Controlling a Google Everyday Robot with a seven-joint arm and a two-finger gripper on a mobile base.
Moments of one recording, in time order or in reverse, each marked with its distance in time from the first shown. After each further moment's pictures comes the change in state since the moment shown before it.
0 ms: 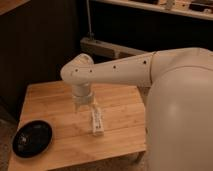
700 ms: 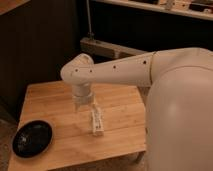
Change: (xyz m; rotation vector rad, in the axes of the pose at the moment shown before) arm 0.000 -0.001 0.001 0.000 0.001 0.000
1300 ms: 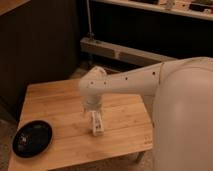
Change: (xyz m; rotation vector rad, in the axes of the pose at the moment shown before) arm -0.022 -0.032 0.076 -0.100 -0.097 -0.045
